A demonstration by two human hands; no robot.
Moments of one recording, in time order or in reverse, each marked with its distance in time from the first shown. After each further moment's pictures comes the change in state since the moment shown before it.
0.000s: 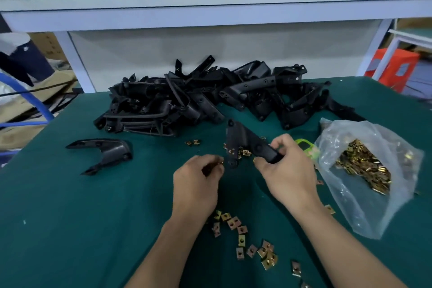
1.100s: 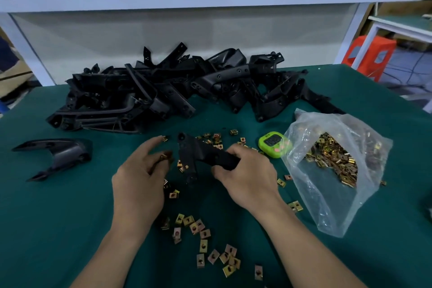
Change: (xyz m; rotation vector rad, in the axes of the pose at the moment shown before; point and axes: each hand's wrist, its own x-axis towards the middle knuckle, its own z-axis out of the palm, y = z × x) left_hand 0.003 0.001 -0.015 -0.021 0.123 -0.012; right_hand 0.000 0.012 0.006 -0.033 -0.237 -0.029
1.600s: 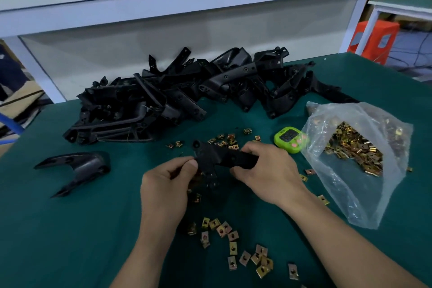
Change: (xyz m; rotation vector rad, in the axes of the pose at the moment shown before) left_hand 0.003 0.001 0.003 -0.264 -0.101 -0.167; right_hand 0.008 -0.002 -0.004 -0.066 -0.050 -0.016
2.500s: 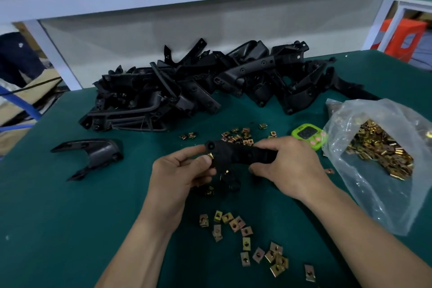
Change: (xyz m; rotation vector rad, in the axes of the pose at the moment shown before) left_hand 0.005 0.005 -0.015 -0.397 -0.210 -0.213; right_hand 0.005 0.000 -0.010 -0.015 -0.019 -0.059
